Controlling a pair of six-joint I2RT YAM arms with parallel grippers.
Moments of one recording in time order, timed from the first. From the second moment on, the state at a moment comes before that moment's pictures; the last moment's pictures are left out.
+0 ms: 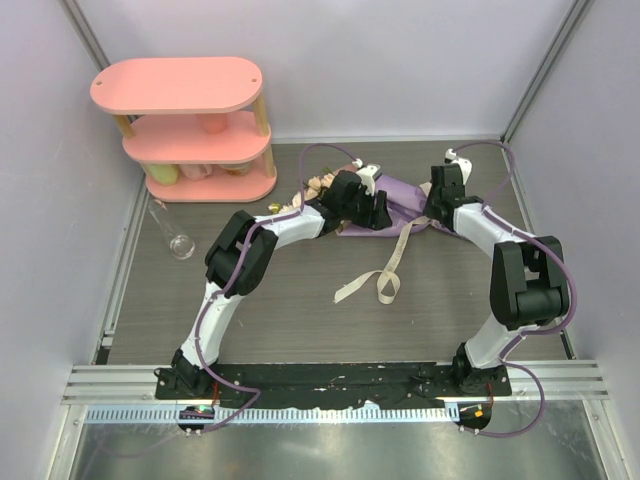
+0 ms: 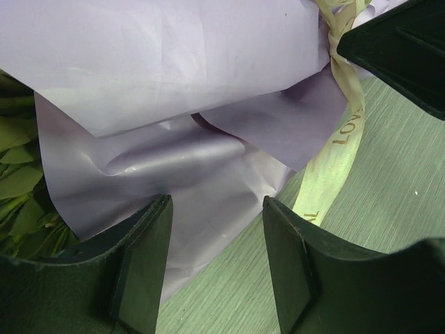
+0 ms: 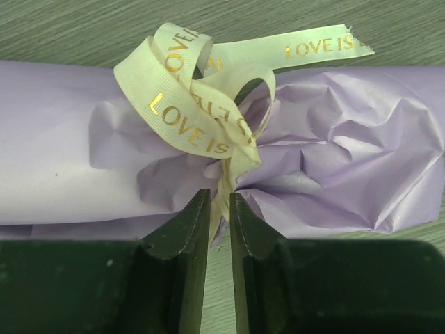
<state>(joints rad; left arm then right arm) -0.72 2.28 1.66 0.12 0.31 -0.39 0.13 1.67 1.07 -0.18 0.31 0.36</state>
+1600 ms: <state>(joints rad) -0.78 2.11 1.59 0.10 0.43 -0.41 0.13 1.60 1.03 -0.21 0.27 0.39</state>
